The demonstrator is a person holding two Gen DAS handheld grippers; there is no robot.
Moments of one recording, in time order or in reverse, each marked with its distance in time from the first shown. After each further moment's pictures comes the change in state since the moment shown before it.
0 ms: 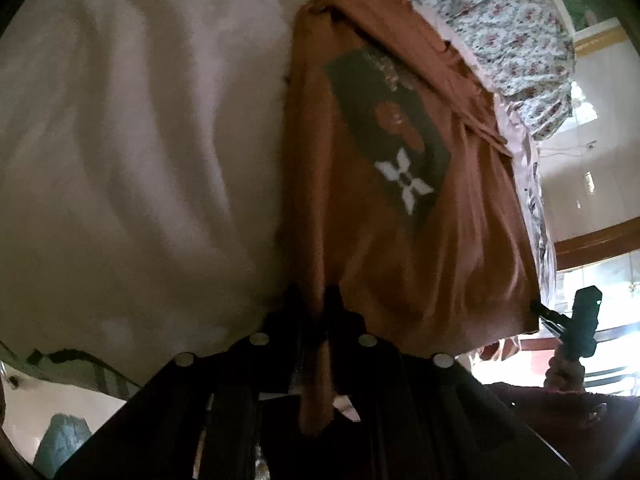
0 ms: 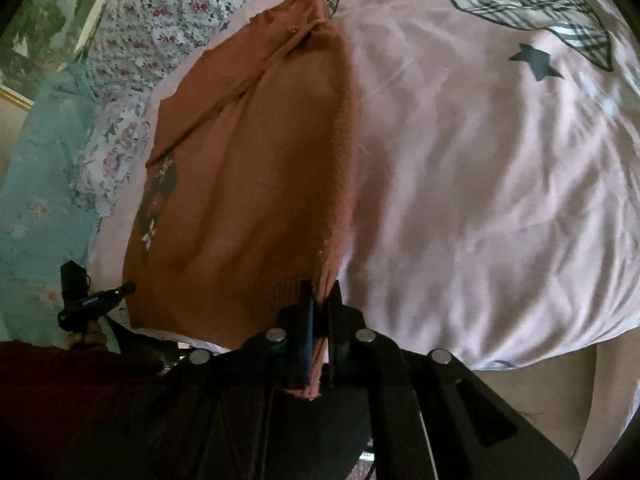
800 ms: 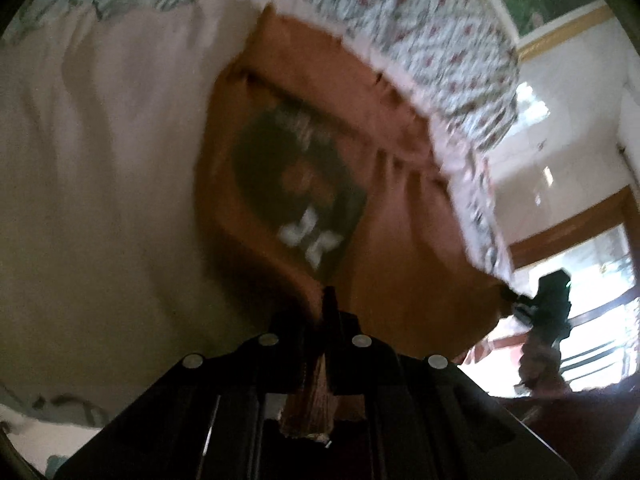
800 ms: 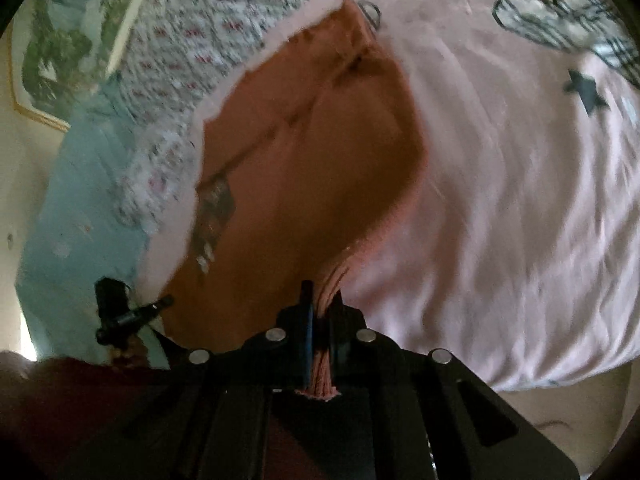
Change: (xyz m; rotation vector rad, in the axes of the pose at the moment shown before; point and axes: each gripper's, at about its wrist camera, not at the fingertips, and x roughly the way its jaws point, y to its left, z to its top) left arm -0.047 -0.045 0.034 0.103 -0.143 -0.161; right arm -0.013 0.031 0.036 0.036 -0.091 0.200
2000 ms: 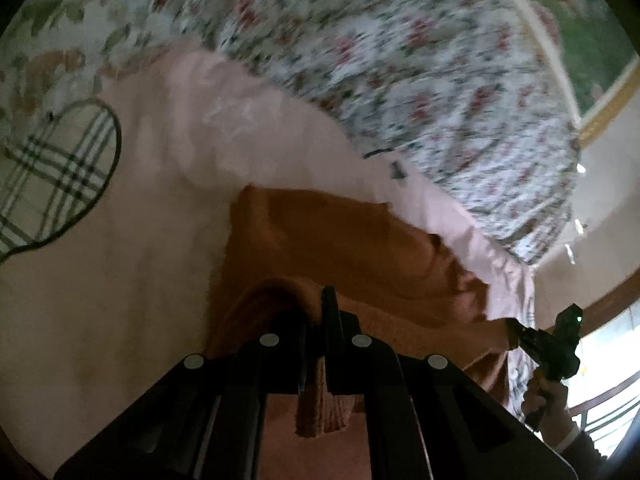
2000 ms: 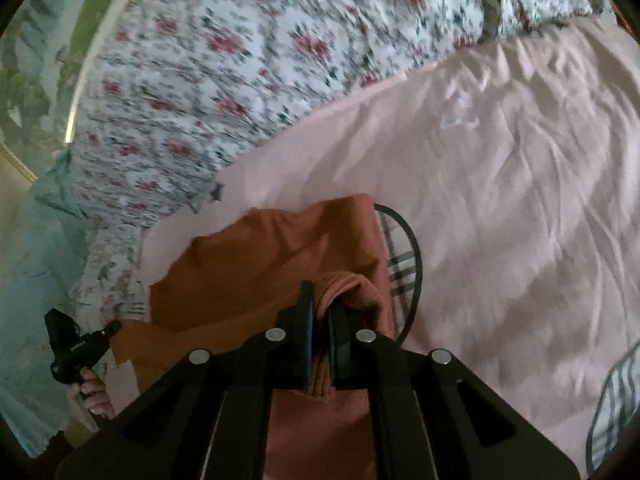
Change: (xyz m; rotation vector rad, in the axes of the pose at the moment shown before) left arm 0.132 0.008 0.296 -0.060 -0.194 0.158; right arm 0.136 -0.020 0.303 -0.072 -0.138 -0.145
